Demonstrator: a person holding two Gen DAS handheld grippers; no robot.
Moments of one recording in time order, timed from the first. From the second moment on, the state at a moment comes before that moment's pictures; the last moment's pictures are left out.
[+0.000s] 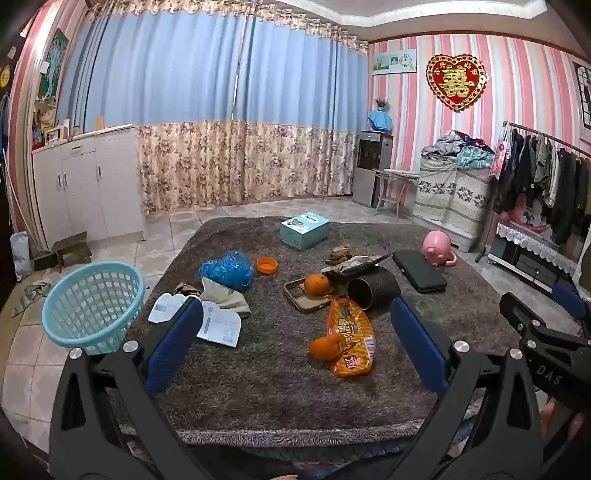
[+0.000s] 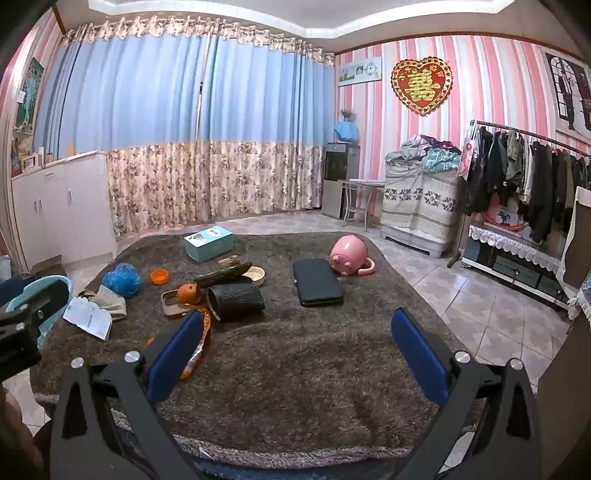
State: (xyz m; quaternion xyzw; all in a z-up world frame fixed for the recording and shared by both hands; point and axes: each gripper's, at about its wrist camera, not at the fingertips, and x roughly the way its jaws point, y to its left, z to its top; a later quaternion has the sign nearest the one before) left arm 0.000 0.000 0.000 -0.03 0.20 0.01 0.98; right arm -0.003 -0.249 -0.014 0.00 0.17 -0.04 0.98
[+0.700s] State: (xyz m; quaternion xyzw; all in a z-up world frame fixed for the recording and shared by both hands) left arm -0.001 0.001 -0.006 -0.03 0.20 0.01 0.98; right arm -0.001 -0.245 -0.022 0.00 0.18 -0.04 0.98
